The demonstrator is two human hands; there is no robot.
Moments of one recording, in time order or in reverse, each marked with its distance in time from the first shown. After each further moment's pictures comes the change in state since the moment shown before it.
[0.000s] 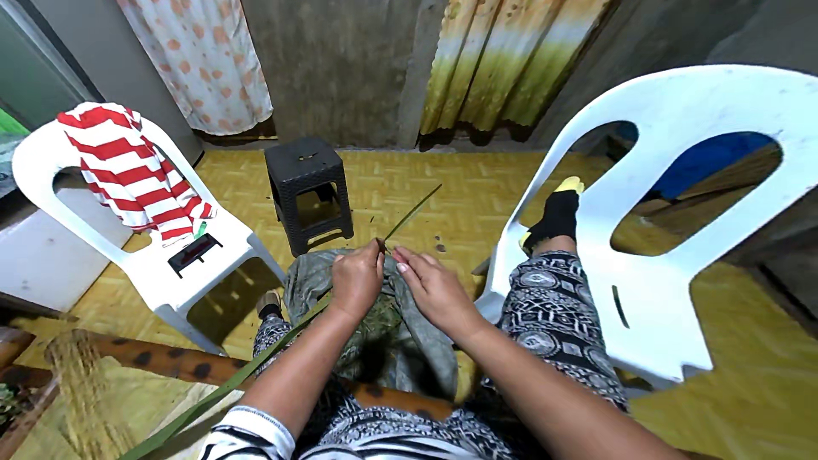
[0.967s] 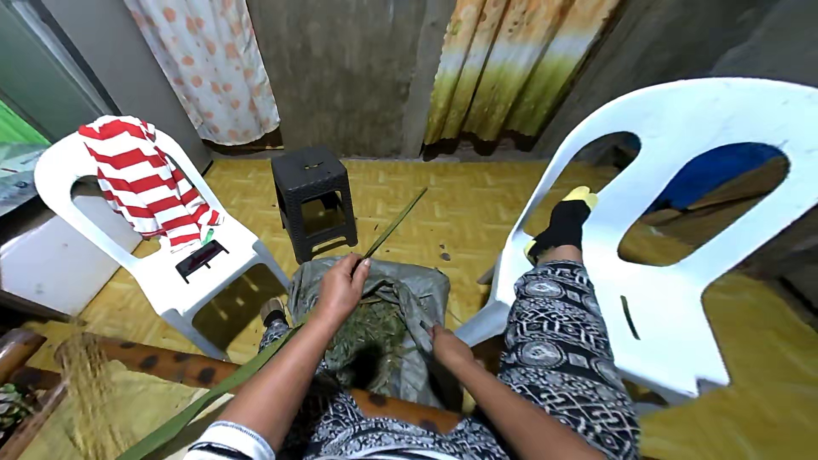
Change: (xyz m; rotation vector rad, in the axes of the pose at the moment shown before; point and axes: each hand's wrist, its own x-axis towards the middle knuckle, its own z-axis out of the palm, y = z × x) left_hand -0.005 -0.034 -0.020 -0.350 -0.256 -0.258; right_hand -0.041 0.169 0.104 -0.347 -0.560 0.726
